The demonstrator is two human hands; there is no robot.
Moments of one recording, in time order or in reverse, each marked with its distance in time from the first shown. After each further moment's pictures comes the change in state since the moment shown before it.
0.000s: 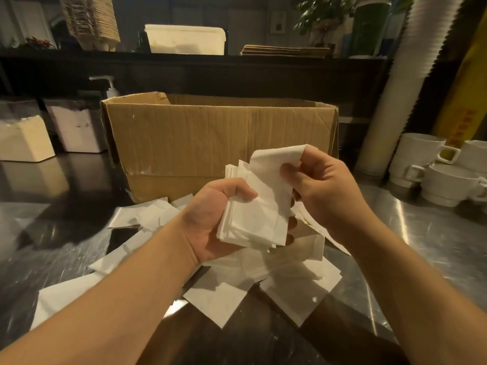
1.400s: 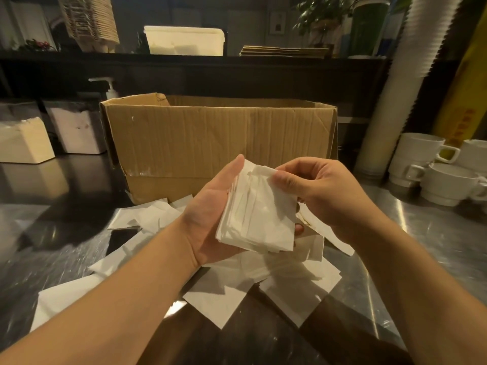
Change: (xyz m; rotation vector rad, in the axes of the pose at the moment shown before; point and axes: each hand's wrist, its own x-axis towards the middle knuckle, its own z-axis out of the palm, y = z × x) left_hand 0.003 -0.005 -0.003 -0.076 -0.167 -0.016; right_hand 0.002 -0.007 -0.008 -0.054 -0.094 0.128
